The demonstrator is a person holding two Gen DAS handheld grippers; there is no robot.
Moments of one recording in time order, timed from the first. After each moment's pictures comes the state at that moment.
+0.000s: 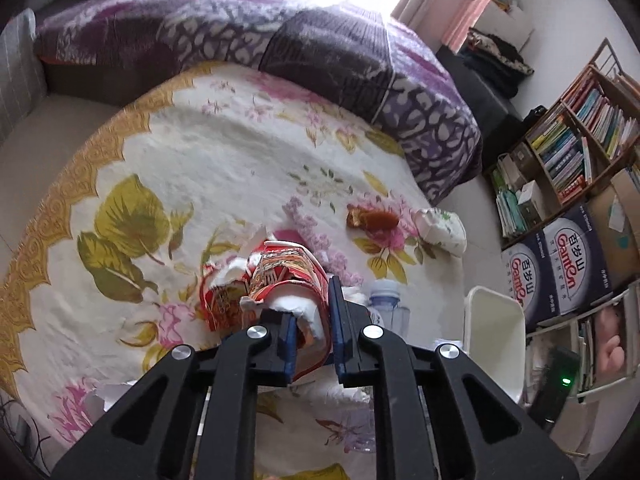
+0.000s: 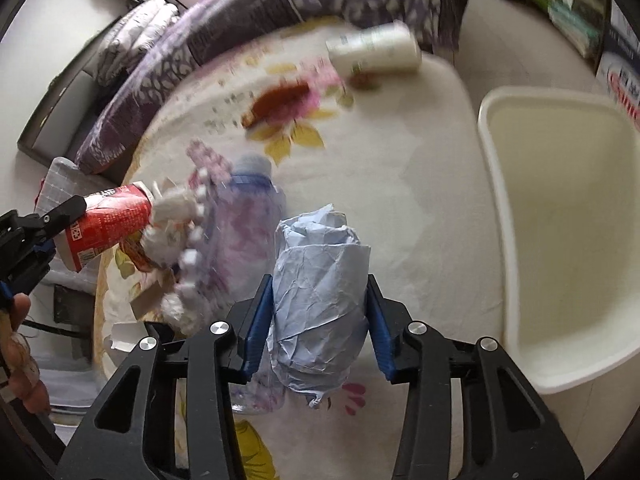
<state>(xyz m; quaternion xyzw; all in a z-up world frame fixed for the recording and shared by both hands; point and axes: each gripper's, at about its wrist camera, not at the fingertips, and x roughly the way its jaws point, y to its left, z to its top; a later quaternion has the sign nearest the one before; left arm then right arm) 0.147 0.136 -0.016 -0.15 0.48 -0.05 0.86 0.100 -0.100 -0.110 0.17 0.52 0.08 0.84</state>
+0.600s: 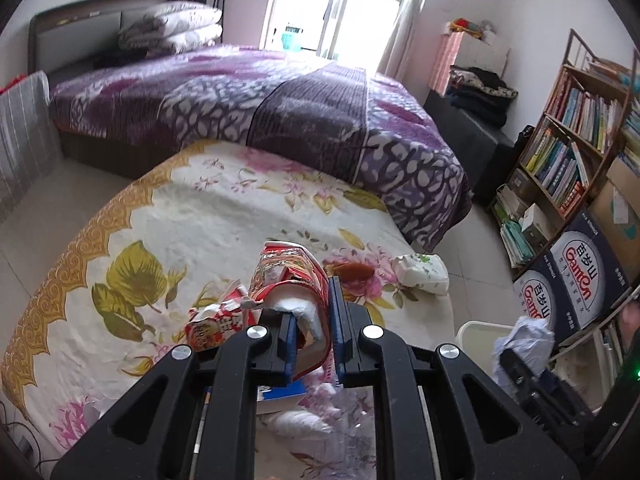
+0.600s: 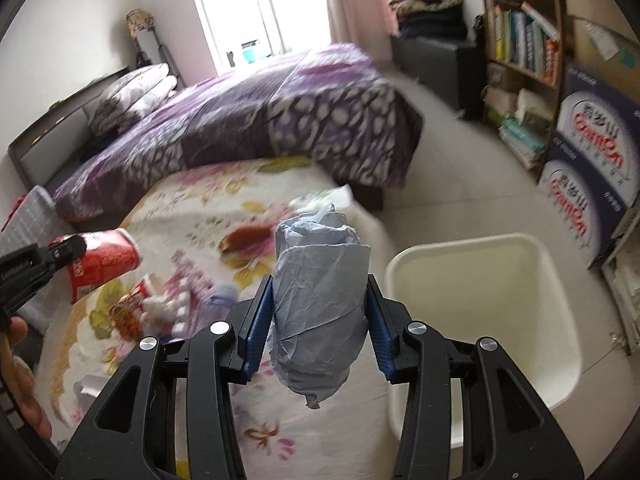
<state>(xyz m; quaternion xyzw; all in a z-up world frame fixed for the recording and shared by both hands) 0.121 0.080 0.017 -0.10 0.37 -0.03 0.92 0.075 -0.144 -0.035 0.10 0.35 -0.03 0.93</state>
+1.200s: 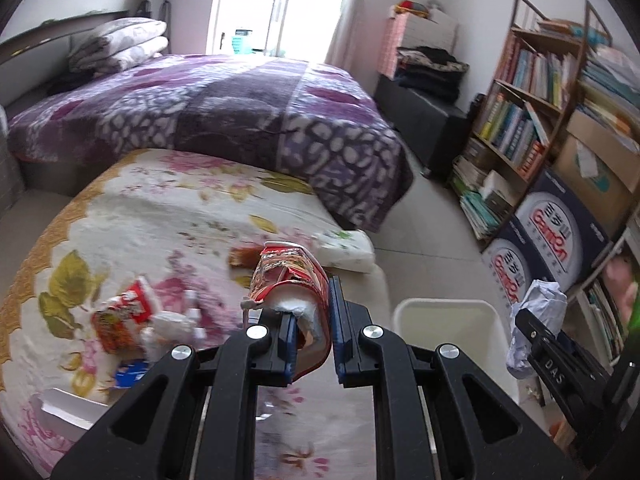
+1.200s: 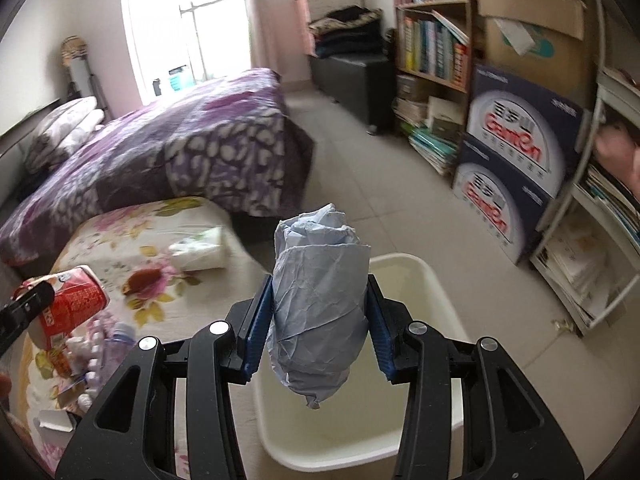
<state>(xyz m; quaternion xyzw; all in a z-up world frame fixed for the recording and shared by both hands) 0.115 -0.022 0.006 -0.06 0.37 -0.11 0.92 0.055 -0.236 -0.028 0.11 0.34 -0.17 0.92</state>
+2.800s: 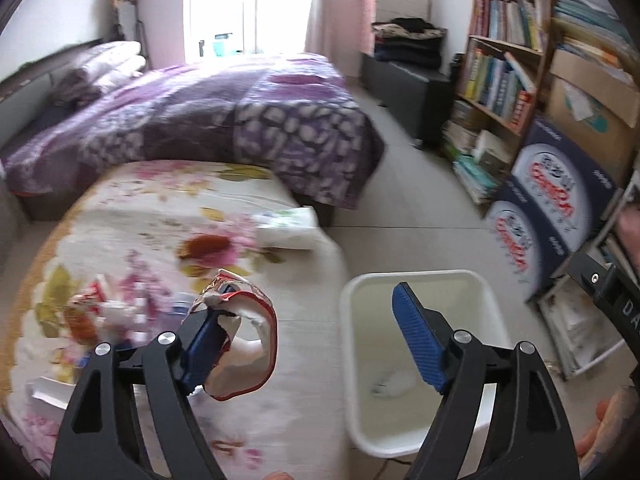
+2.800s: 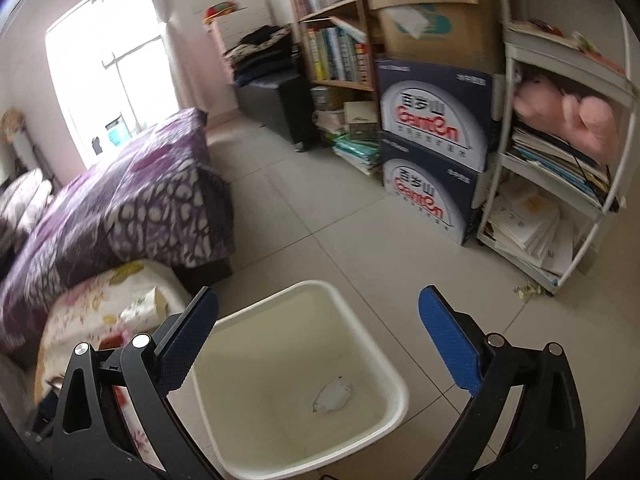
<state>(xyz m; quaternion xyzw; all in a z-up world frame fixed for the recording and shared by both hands) 0.097 -0.110 -0.005 0.02 0.38 -0.09 0.92 0.021 -0.287 -0.007 0.17 0.30 -0.25 0.91</state>
